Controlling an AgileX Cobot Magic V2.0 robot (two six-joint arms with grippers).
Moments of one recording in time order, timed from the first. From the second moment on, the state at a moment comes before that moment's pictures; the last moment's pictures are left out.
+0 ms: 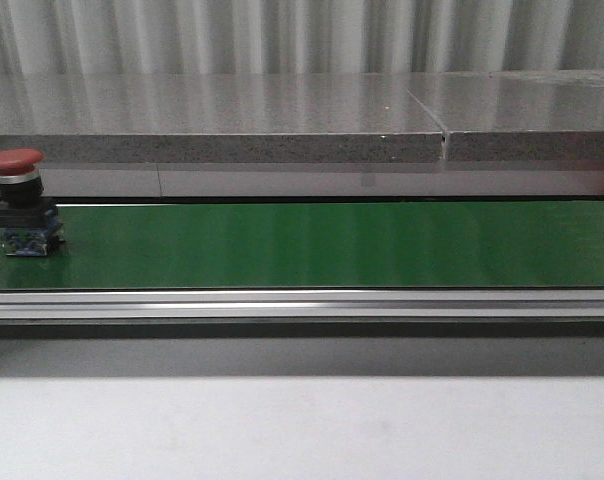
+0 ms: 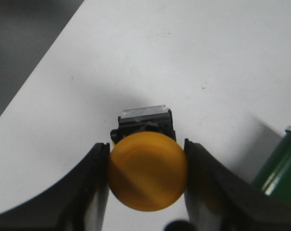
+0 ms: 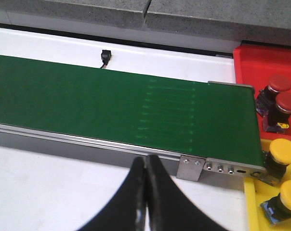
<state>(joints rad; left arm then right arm) 0.49 1.81 -1.54 -0.05 1.04 -0.06 0.08 0.30 -0.58 0.05 0.77 -0.07</state>
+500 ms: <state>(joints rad) 0.29 1.56 -1.38 -0.04 1.09 0.01 0.08 0.30 -0.58 0.05 0.77 -0.07</state>
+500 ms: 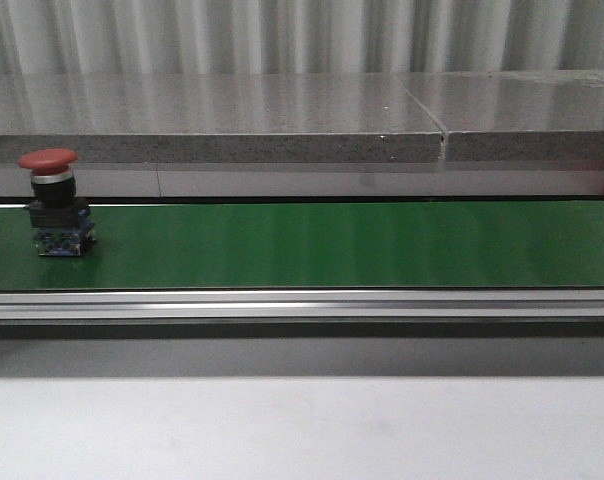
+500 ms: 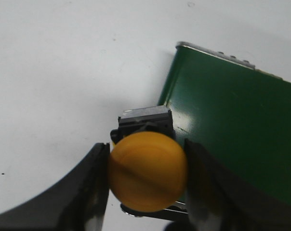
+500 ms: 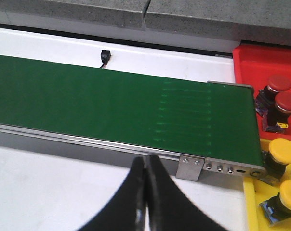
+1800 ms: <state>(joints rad) 0.17 1.60 -1.33 -0.16 1.02 0.04 0.08 0.30 -0.58 0.05 0.77 -0.07</state>
